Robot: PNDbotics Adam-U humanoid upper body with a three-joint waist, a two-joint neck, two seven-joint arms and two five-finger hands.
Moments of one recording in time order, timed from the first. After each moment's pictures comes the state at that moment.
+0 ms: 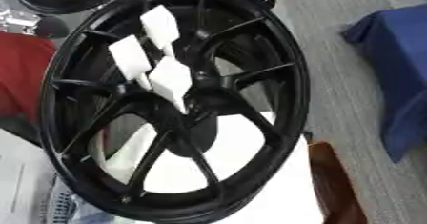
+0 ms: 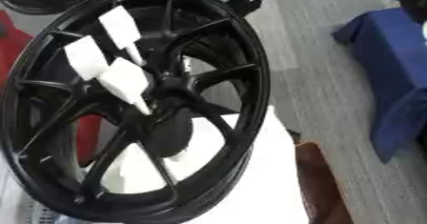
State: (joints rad) left arm -1.09 0.83 -0.48 -1.58 -0.19 0.14 -0.78; right arm -0.33 -0.97 -0.06 -1.77 -0.42 0.14 0.01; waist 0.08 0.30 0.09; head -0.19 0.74
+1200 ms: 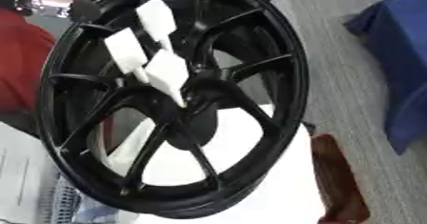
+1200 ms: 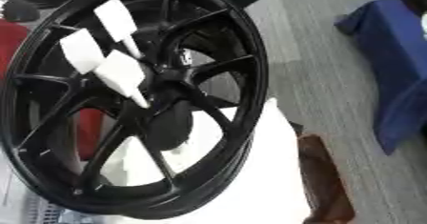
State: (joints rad) left arm -1.10 0.82 -0.54 -1.66 -0.15 0.37 -0.69; right arm -0.34 -0.97 -0.05 -1.76 -0.41 0.15 0.02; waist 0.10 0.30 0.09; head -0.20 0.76
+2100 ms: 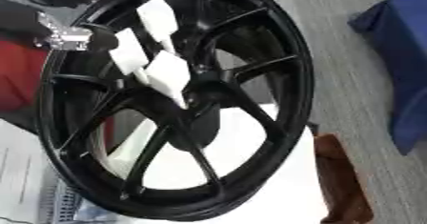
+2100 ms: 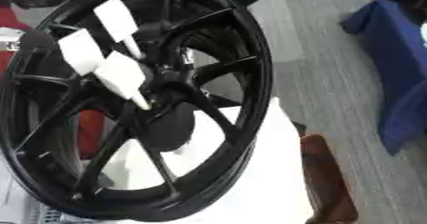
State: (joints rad) left arm -1.03 0.90 -0.58 -1.86 -0.15 0.53 -0.55; right arm -0.33 -0.97 -0.04 -1.76 -0.40 0.15 0.03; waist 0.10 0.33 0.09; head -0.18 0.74
